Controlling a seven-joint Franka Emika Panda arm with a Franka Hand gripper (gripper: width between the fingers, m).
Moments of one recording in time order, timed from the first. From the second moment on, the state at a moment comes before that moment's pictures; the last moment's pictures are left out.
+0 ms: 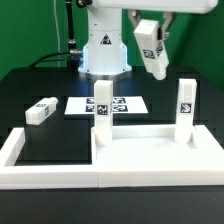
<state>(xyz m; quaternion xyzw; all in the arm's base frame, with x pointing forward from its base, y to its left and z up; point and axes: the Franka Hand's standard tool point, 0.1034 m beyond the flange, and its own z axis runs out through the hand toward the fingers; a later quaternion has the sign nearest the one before) 0.593 0.036 0.217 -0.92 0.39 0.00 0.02</state>
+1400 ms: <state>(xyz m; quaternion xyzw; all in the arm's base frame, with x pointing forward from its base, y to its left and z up) 0.628 0.070 0.214 -0.91 0.40 -0.03 -0.08</state>
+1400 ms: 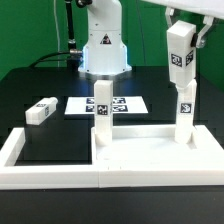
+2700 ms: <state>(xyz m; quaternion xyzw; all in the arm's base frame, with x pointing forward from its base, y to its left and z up) 0.647 0.147 0.210 -0.91 0.36 -0.21 -0.08</state>
